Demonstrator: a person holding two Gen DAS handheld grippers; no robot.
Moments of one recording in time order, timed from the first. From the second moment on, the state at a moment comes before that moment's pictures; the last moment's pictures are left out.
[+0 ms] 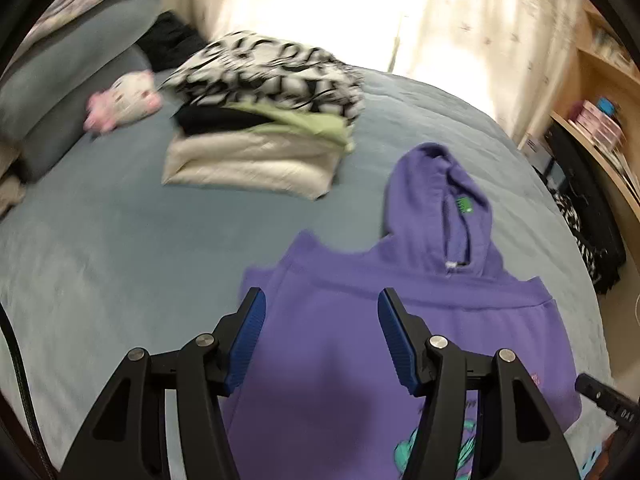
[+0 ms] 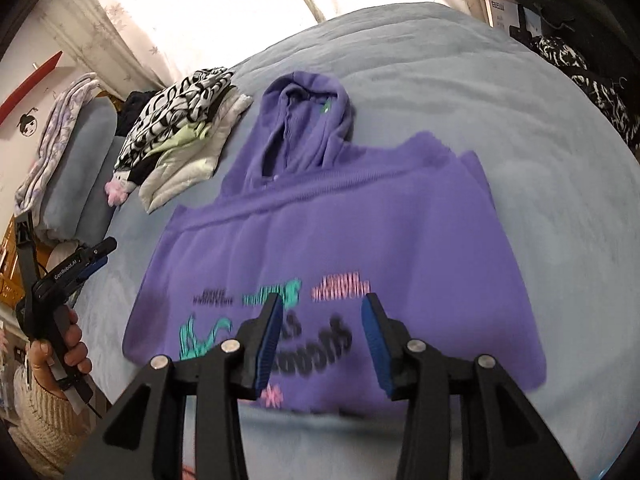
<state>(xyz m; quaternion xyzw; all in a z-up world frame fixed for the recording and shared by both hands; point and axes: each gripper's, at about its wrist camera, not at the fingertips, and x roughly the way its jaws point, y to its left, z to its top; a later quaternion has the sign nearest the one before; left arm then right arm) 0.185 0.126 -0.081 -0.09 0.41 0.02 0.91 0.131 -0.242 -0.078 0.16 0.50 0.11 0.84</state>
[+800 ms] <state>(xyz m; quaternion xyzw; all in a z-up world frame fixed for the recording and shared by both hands) 0.353 0.048 -0.099 0.04 0.45 -0.03 0.89 0.319 -0.251 -0.067 0.16 0.48 0.11 0.86</state>
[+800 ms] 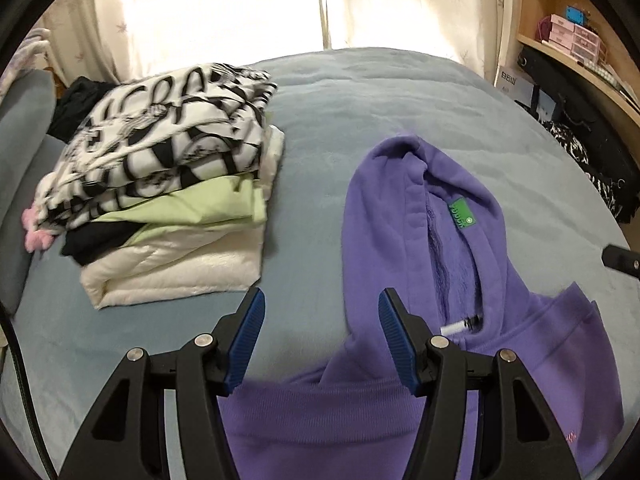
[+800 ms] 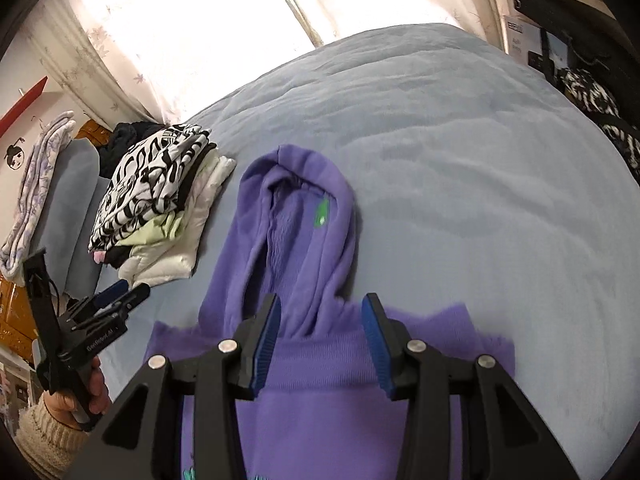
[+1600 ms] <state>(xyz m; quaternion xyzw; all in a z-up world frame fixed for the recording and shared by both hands) 0.505 0.042 -0.217 -0.04 0.57 -0.04 0.82 0.480 -0.225 -0.170 0.17 0.53 0.10 0.82</state>
